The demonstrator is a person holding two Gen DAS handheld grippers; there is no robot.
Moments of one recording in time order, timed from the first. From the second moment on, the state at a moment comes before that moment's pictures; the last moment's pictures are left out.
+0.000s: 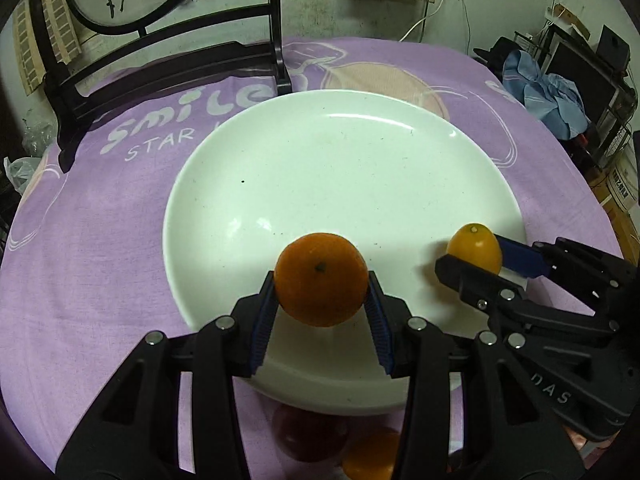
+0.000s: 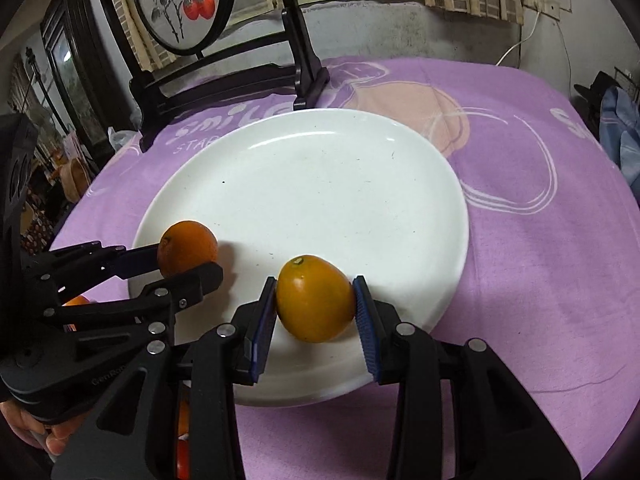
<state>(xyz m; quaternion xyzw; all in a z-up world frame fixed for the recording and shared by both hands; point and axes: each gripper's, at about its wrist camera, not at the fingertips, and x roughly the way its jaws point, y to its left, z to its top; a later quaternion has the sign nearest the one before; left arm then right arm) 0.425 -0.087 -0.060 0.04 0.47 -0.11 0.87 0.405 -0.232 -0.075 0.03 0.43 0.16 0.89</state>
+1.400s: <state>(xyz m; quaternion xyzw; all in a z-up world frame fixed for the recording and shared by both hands) 0.166 -0.016 -0.062 0.01 0.40 -0.16 0.90 0.213 -0.246 -0.086 0.03 0.42 0.22 0.88</state>
